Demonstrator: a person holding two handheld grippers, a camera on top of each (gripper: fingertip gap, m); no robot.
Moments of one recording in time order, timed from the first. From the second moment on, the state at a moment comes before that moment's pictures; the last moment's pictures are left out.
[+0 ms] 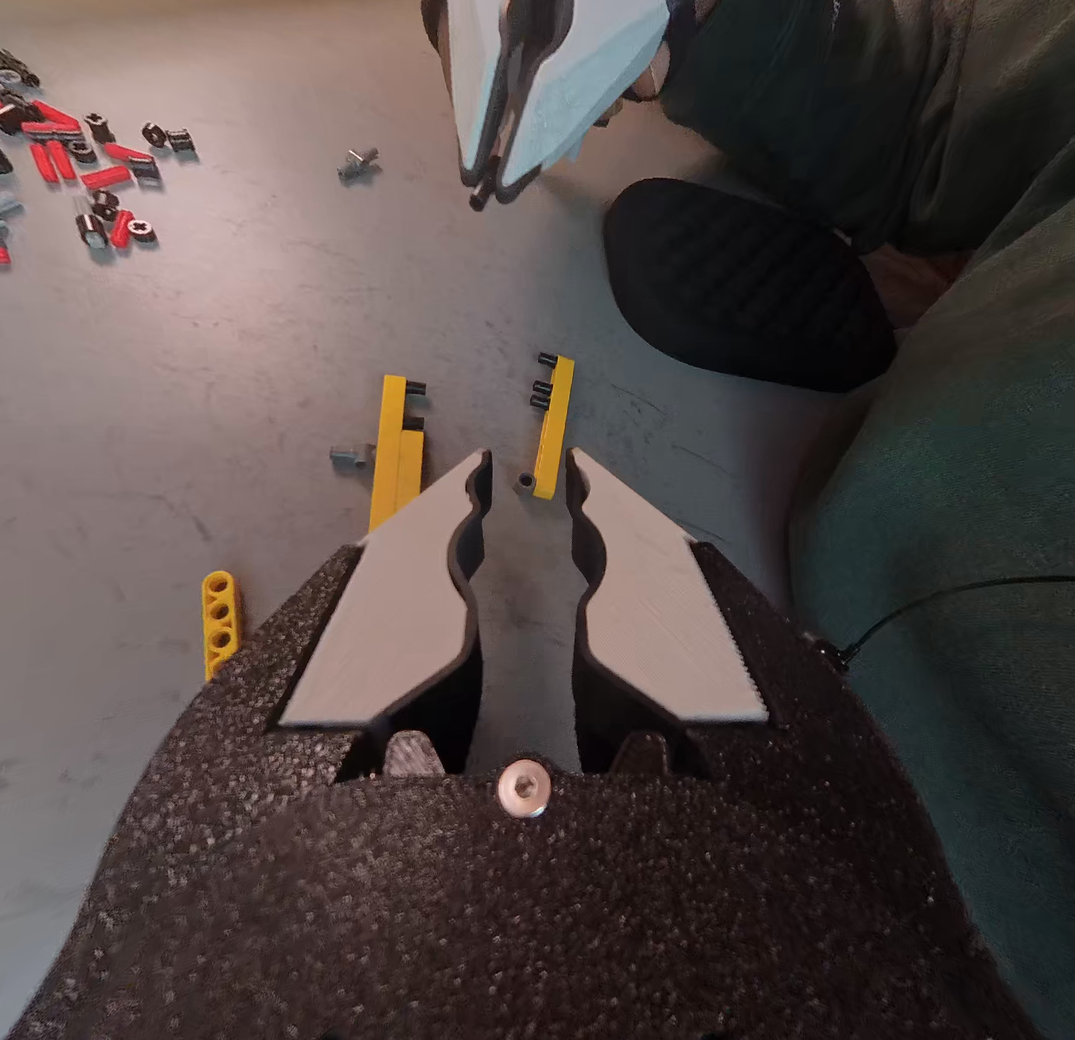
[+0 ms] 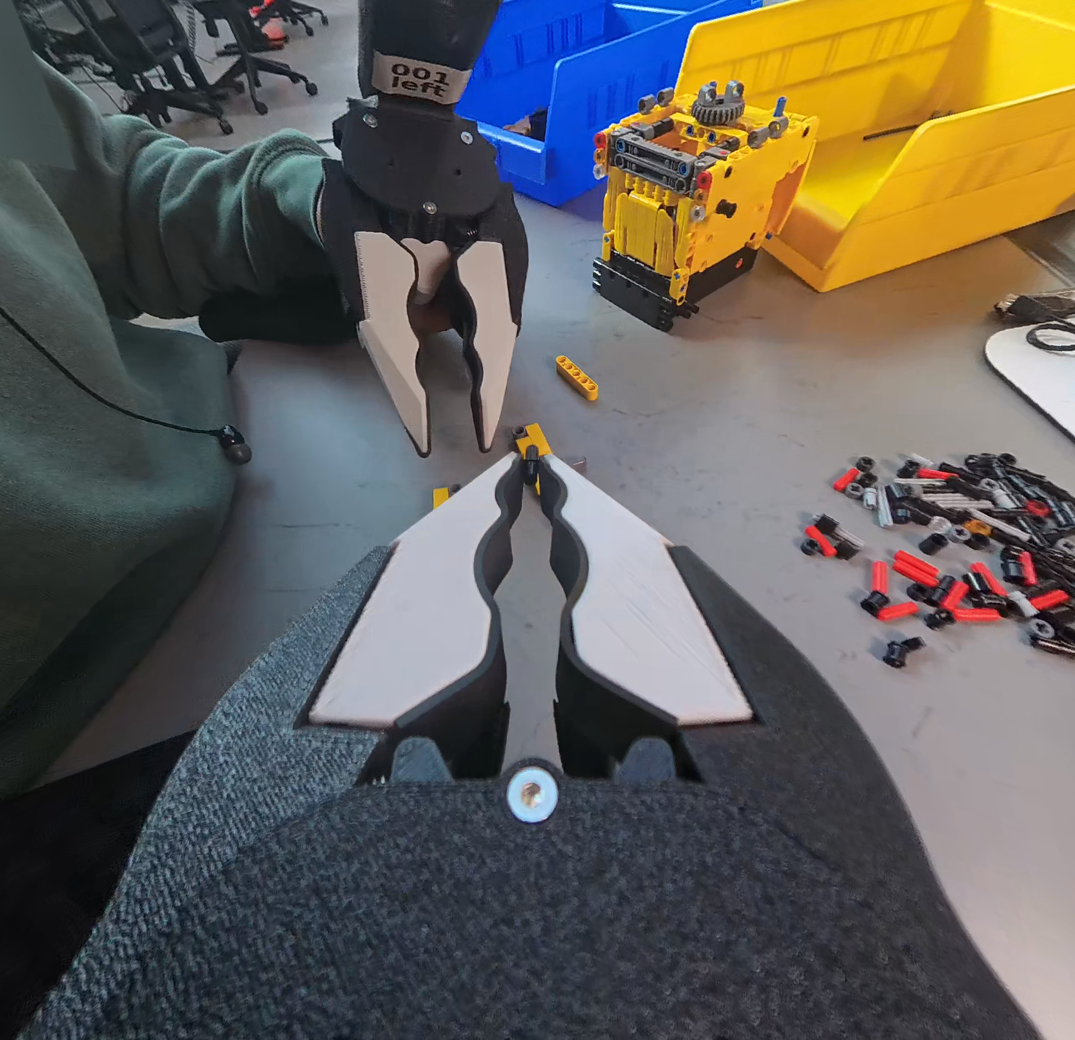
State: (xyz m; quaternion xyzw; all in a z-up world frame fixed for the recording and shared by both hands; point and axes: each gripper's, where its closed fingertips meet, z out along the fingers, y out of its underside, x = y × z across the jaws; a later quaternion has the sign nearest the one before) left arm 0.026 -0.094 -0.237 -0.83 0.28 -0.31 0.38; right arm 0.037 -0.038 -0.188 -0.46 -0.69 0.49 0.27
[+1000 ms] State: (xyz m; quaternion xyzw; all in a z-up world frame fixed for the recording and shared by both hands) left arm 0.040 -0.099 -0.268 -0.83 0.41 -0.14 0.36; right arm 0.052 -0.074 -0.229 -0.43 -0.77 0.42 0.19
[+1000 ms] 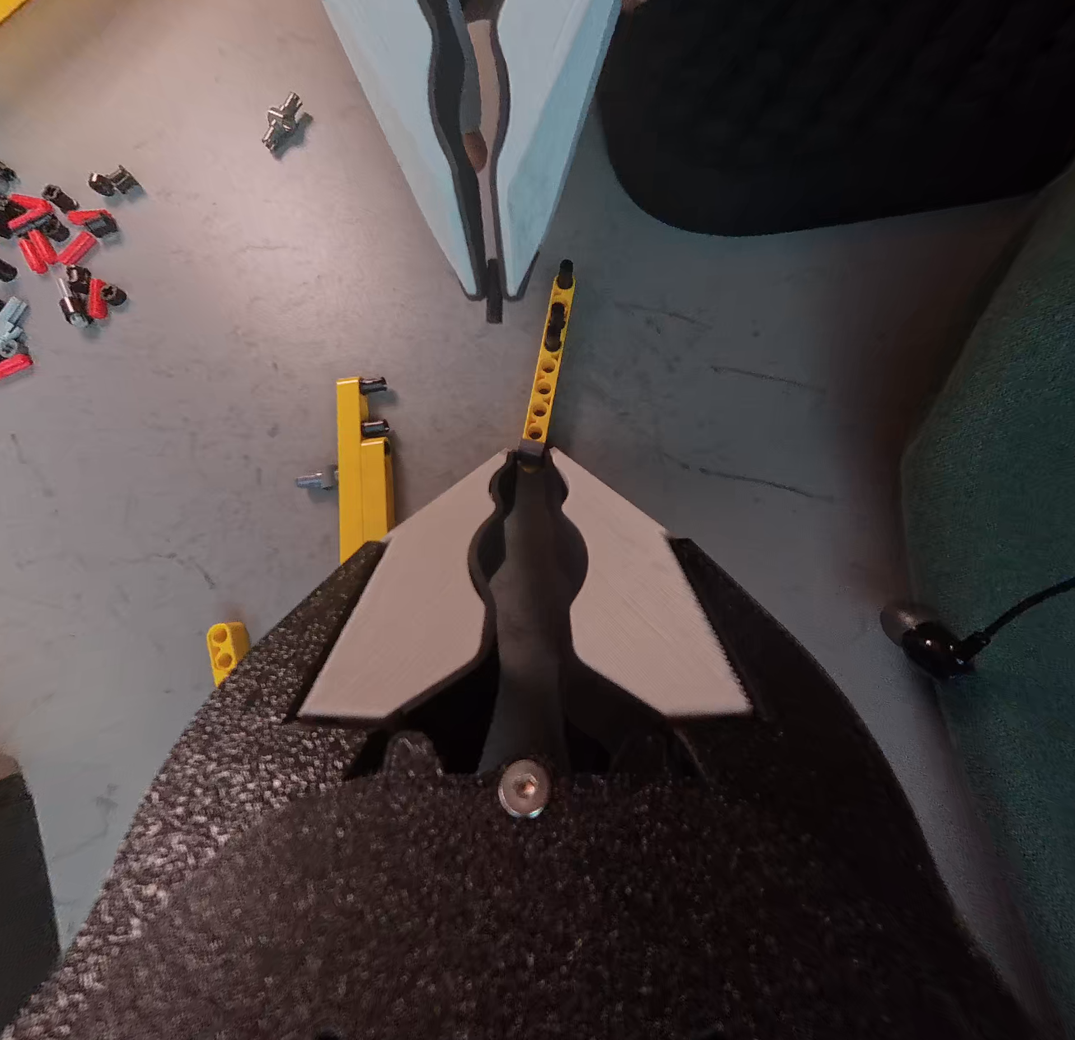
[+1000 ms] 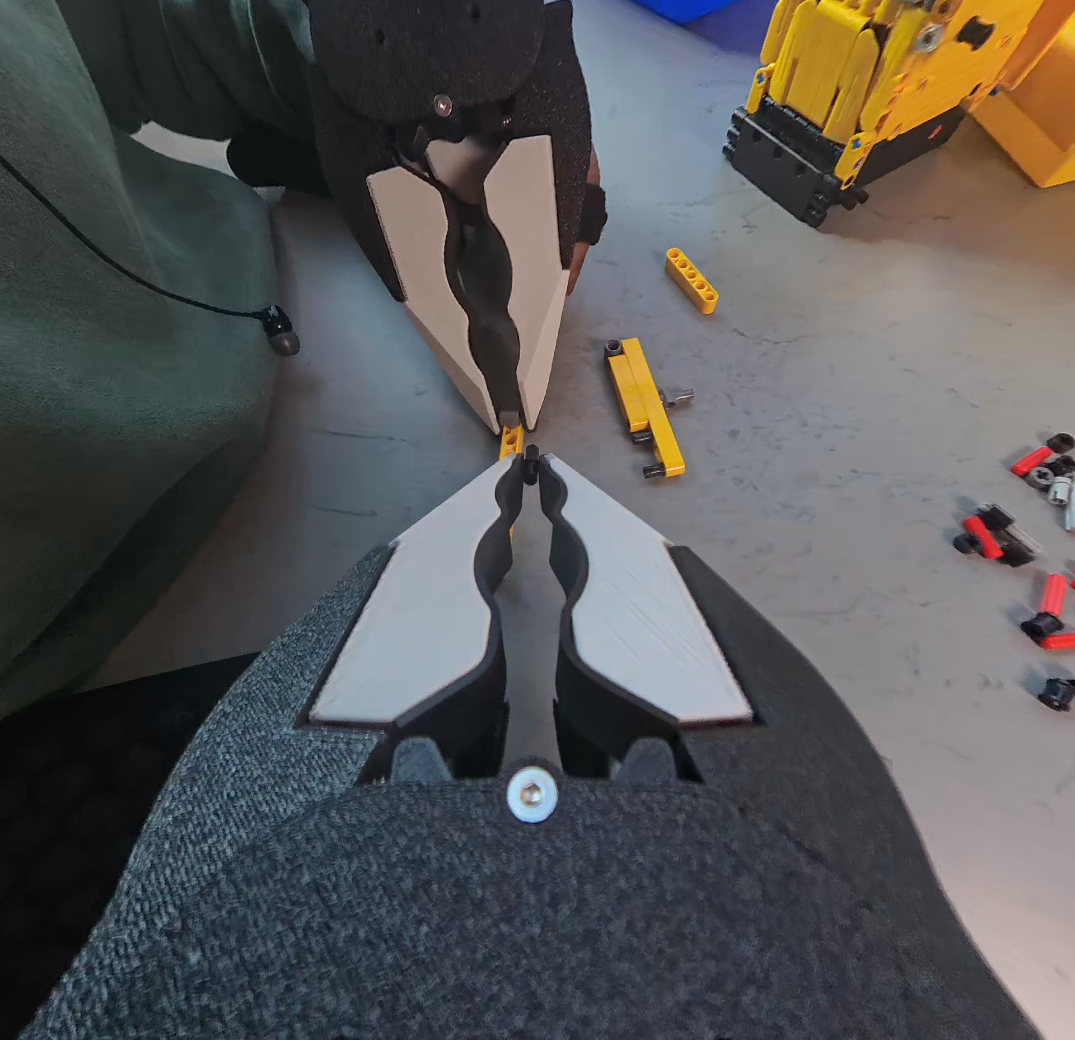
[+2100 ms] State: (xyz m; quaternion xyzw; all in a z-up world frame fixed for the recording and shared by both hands) left arm 0.049 -0.105 -0.234 -0.78 0.39 -0.22 0.43; right arm 0.037 -0.108 -0.225 -0.40 -0.87 0.26 0.12
